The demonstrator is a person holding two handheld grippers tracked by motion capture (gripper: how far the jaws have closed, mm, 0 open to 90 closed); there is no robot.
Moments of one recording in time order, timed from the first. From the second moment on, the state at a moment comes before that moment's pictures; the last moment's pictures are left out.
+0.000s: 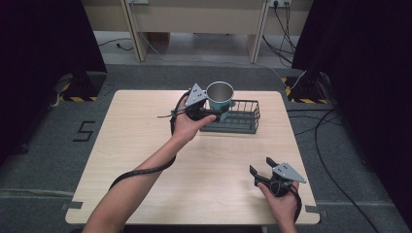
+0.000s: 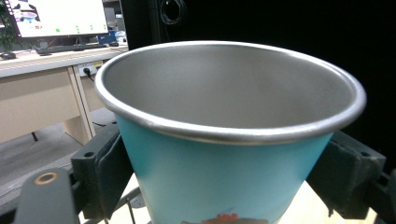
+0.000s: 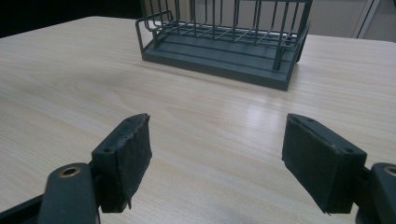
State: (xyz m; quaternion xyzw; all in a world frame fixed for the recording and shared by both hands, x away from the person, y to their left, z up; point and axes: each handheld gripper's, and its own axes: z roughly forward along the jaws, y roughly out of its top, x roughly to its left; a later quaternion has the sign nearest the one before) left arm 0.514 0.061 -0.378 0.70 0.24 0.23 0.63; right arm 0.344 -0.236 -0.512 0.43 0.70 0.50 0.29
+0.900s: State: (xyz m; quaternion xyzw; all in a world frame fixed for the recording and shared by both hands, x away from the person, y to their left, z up) left arm 0.545 0.034 -0.381 0.70 0.26 0.22 0.63; right arm 0.345 -0.235 -0.512 0.43 0.70 0.49 0.29
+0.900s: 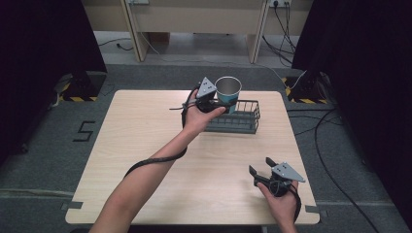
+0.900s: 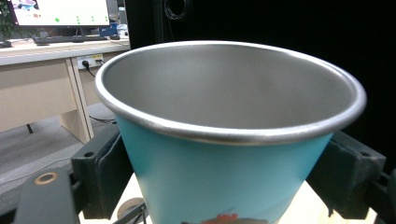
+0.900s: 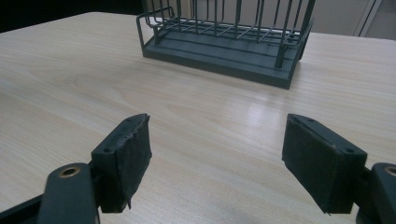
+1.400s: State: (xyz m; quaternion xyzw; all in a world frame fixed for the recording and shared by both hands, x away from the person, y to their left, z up) left arm 0.557 0.016 -0.384 0.70 0.27 0.22 0.62; right arm 0.345 -0.236 -0.511 0.43 0.70 0.49 0.28
